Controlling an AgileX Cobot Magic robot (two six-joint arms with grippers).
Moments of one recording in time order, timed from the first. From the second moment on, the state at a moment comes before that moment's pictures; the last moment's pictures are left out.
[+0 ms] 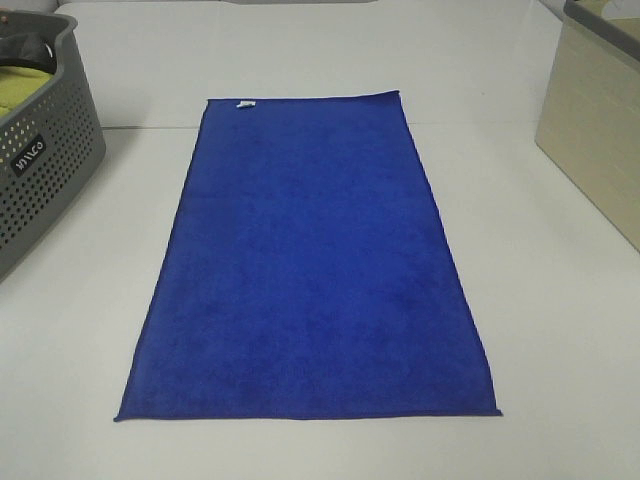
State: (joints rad) left arm -0.01 -0.01 -0.52 -0.18 1.10 0.16; right arm 0.01 0.00 -0.46 0.22 1.12 -0.25
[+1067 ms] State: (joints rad) left arm -0.01 -0.01 -0.52 -0.18 1.10 0.16; right arm 0.01 0.00 -0.46 0.22 1.12 -0.25
